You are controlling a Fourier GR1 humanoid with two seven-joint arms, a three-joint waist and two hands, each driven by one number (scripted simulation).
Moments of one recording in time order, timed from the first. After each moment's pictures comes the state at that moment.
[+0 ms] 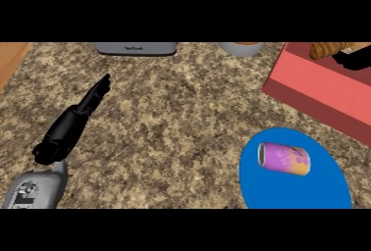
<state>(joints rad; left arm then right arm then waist) -0.21 0.22 0.00 -1.57 -0.16 -0.23 -0.07 -0.81 -0.51 -0.29 -1.18 0.87 0.30 -0.05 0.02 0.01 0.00</state>
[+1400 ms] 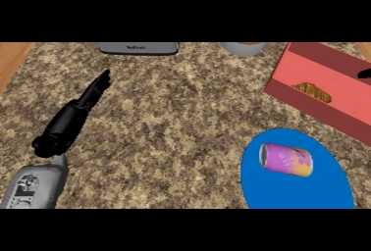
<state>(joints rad) -0.25 0.22 0.02 -1.53 -0.16 -0.25 -0.08 -1.06 -0.72 -0.51 -0.31 0.66 0.52 -0.54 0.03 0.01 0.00</state>
